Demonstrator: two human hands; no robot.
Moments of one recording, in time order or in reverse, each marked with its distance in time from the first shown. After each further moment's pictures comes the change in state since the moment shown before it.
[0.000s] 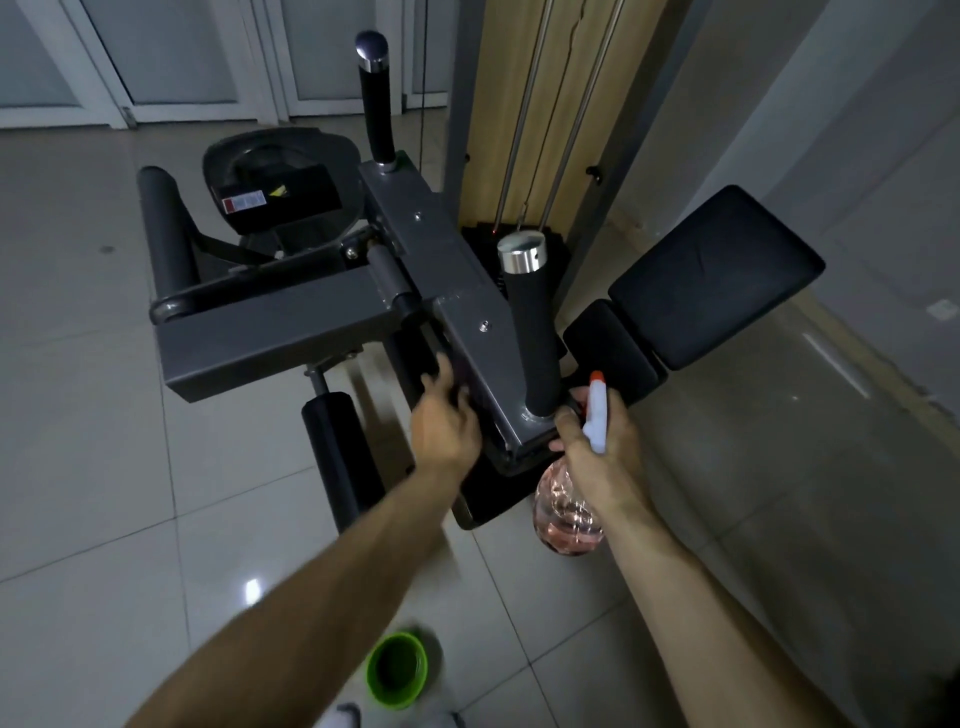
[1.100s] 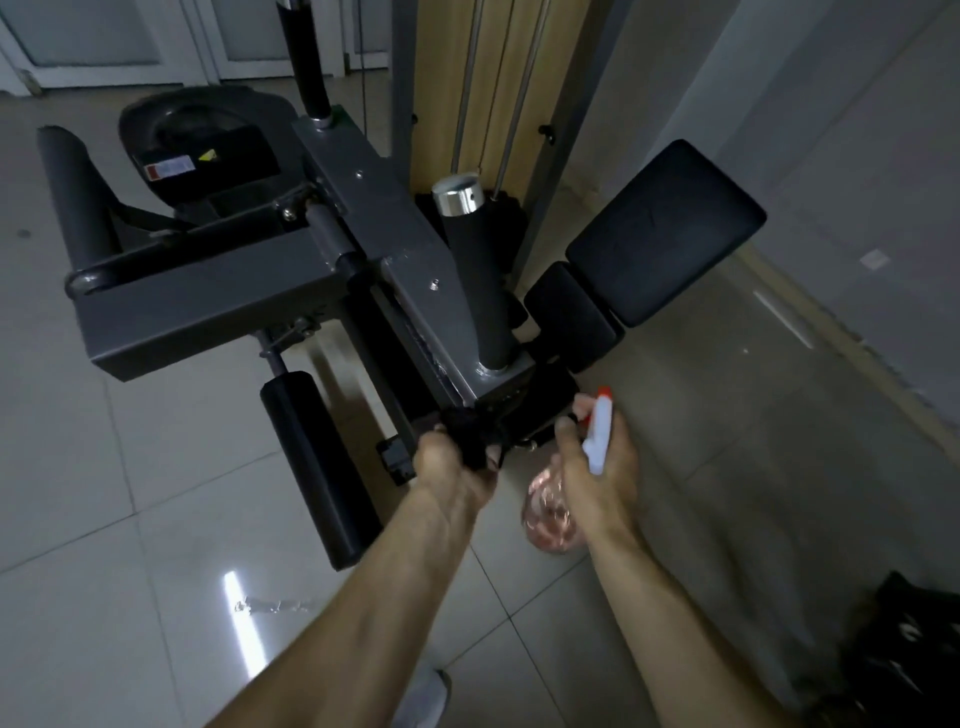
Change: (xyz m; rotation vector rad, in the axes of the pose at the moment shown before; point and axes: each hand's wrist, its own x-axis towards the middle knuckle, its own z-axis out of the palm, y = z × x) left_hand -0.088 0.053 0.021 -1.439 0.066 -1.119; right_hand -0.065 0.025 -0.029 0.026 0.177 0.062
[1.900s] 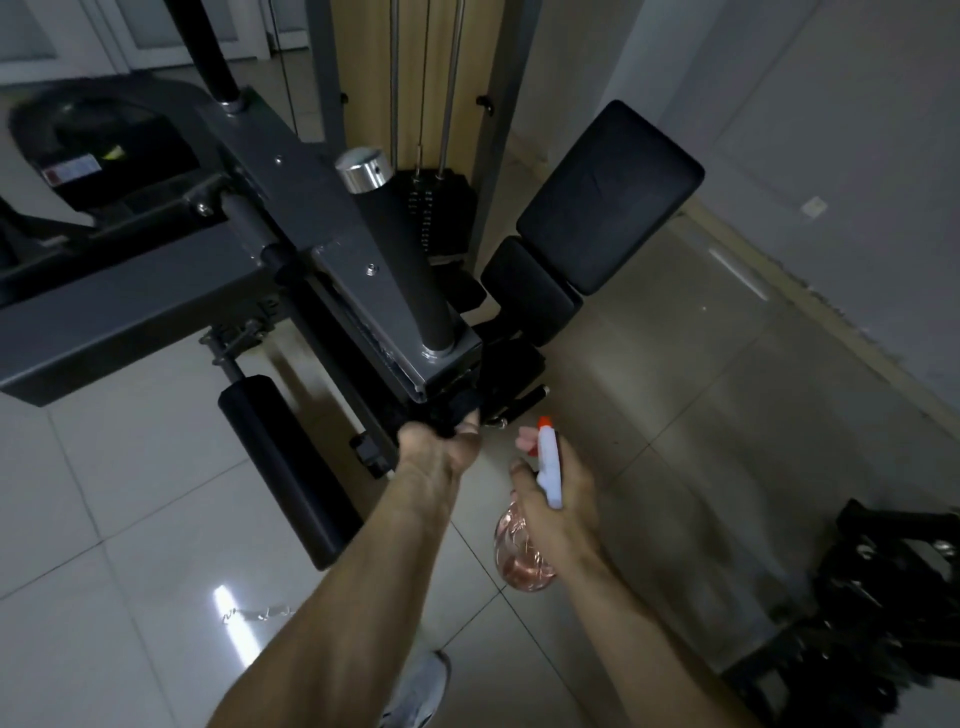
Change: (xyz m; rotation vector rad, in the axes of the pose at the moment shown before) left_hand 0.010 -0.016 0.012 -0.126 0.003 -0.111; right_hand -0.044 0.039 -0.015 0.021 -0.066 0.069
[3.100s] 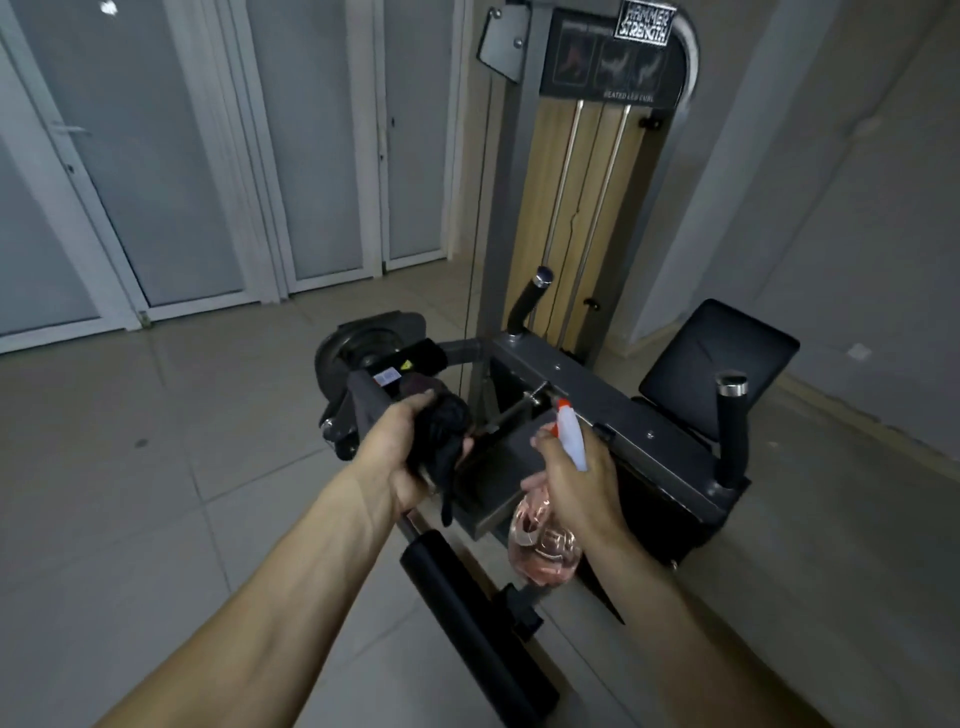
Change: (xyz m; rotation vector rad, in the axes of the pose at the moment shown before) left_hand -0.253 0.424 0.079 0.901 -0.430 0.247; right_hand -0.074 -0.304 0.316 0.070 0.048 -0.106
